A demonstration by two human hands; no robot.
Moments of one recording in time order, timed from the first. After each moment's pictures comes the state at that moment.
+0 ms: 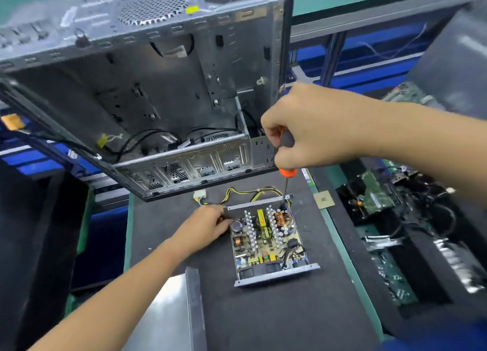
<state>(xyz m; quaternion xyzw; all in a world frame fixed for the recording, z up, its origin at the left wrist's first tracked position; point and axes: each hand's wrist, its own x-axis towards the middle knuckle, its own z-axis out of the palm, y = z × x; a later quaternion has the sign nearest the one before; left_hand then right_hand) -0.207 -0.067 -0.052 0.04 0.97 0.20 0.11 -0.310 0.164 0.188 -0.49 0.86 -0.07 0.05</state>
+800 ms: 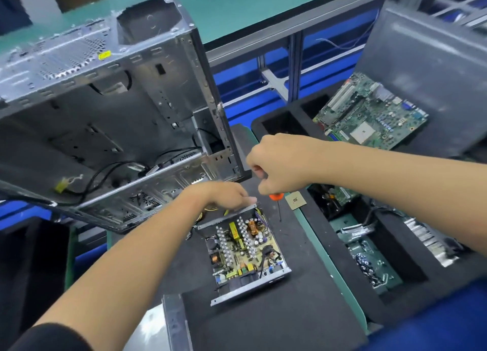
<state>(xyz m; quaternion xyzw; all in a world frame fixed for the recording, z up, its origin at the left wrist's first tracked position) -0.326 0.034 0.029 0.11 0.88 0.13 0.44 -0.326 0.210 0.121 -0.43 0.90 -0.04 0.12</state>
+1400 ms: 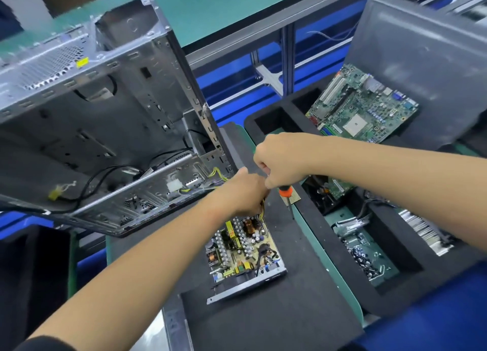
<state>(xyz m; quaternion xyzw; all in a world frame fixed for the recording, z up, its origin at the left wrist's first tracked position) -0.307 0.095 0.039 0.31 0.93 -0.12 0.19 -0.340 0.226 0.102 -0.37 0.91 -0.01 0.17</state>
